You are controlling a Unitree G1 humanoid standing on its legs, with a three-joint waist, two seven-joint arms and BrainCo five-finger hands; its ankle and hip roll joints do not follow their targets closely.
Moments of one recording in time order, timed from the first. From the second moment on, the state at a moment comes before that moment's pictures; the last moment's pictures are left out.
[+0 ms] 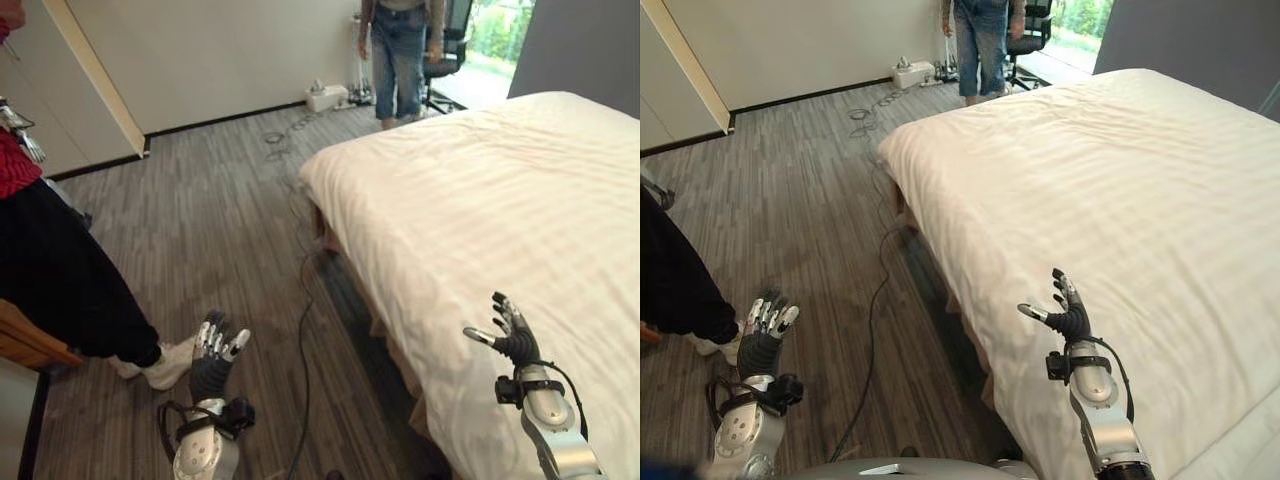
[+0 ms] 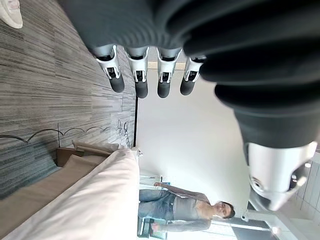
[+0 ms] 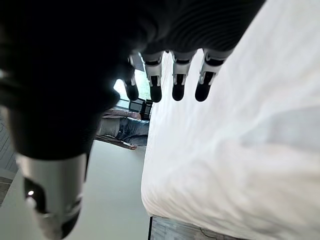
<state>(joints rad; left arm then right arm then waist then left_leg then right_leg) 0.34 0.20 0.04 -0.04 -0.39 -0.23 0.20 0.15 -0.33 0.07 0.08 0.10 -0.09 -0.14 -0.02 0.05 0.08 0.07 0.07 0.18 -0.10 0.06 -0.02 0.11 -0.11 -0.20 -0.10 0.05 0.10</state>
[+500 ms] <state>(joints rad) 0.33 0.20 0.03 -0.02 -0.39 -0.23 0.22 0.07 -0.34 0.16 0.08 0.09 -0.10 -0.16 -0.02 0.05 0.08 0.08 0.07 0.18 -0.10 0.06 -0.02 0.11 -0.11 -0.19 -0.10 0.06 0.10</state>
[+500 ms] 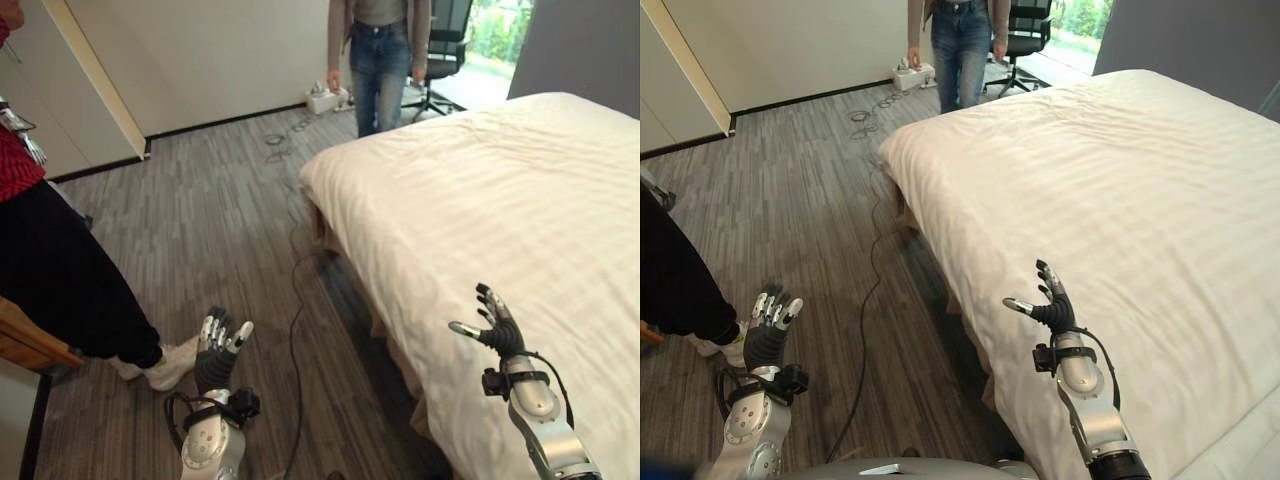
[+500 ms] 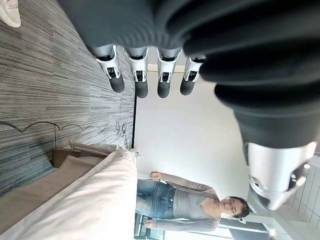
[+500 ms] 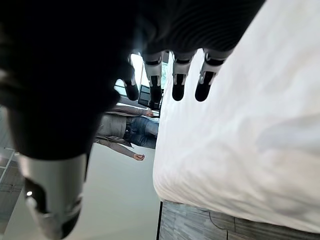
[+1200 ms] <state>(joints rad) 0.34 0.20 0.03 0.00 -0.43 -0.23 0.19 0.04 -0.37 0.18 0.04 0.09 -0.10 -0.14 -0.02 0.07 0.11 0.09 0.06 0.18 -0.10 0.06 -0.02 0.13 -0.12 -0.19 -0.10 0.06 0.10</state>
